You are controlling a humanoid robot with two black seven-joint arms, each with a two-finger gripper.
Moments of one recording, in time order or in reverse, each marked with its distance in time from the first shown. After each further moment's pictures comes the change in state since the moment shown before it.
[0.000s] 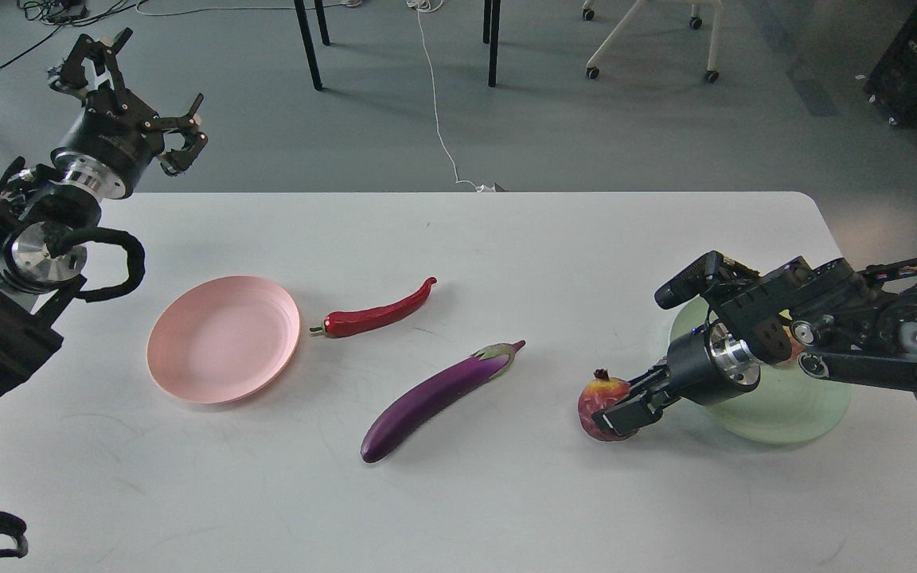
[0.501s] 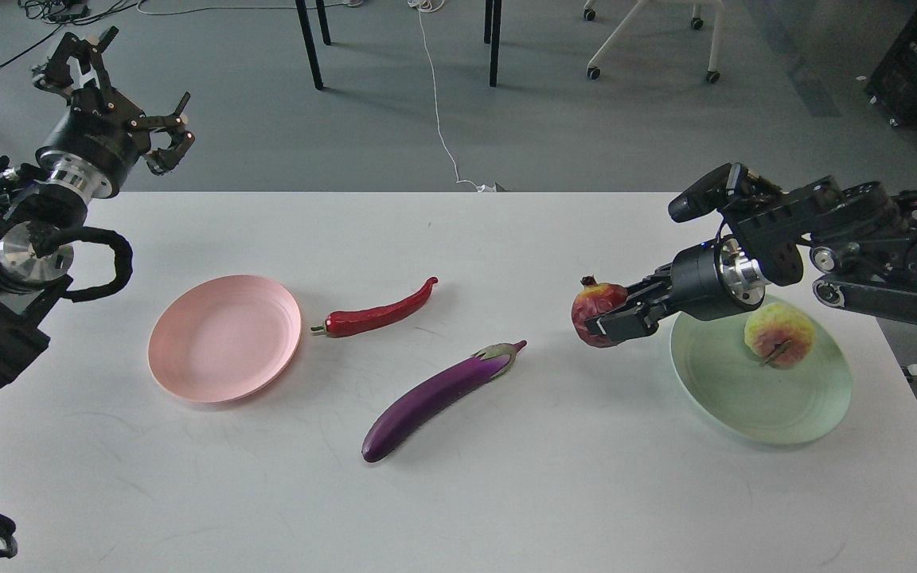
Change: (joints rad) left arm 0.002 0.030 0.000 0.000 0.000 -0.001 0.000; right arm 0.171 -0.108 0.054 -0.005 -0.011 -0.017 0.014
